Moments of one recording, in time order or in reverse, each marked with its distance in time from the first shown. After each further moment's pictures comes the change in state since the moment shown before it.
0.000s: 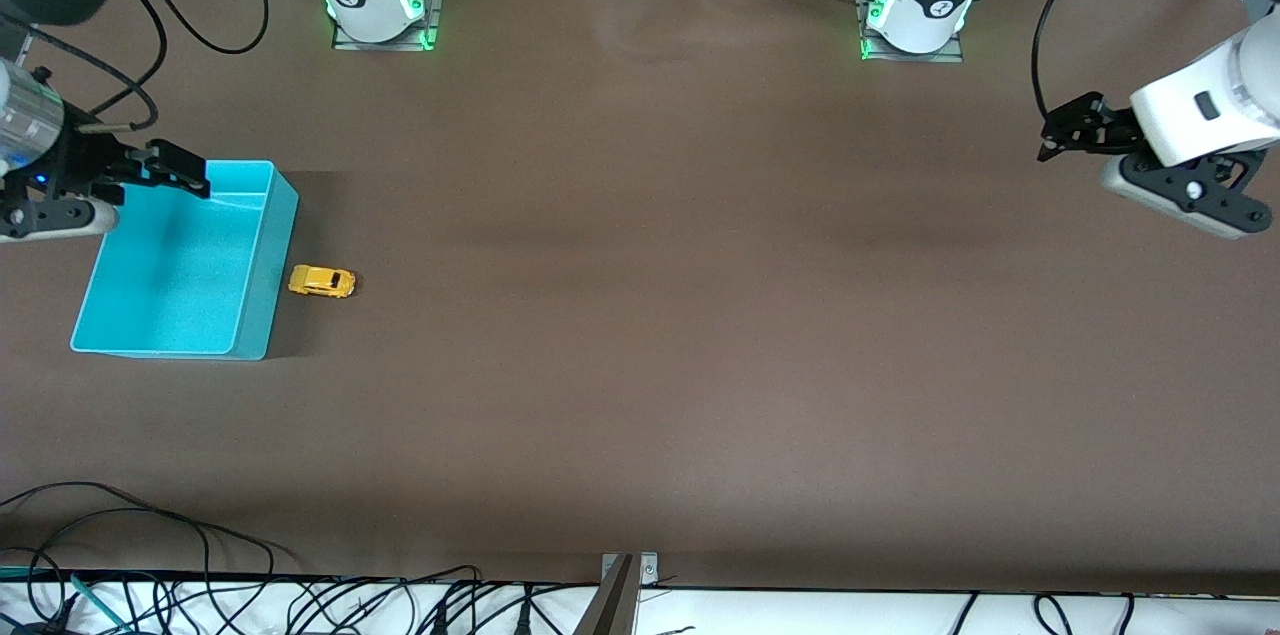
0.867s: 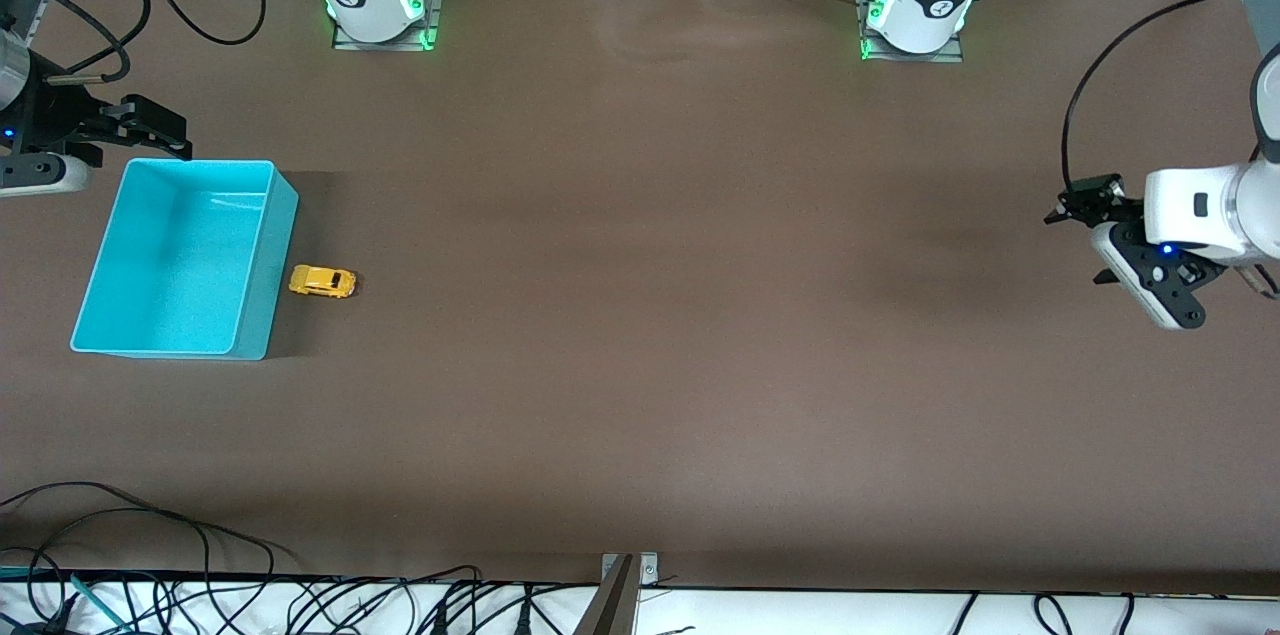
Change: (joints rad) left arm 0.308 0.201 -0.269 0.006 0.000 0.107 0.448; right arm 0.000 -0.061 -0.001 0.067 -0.001 -0.162 0.021
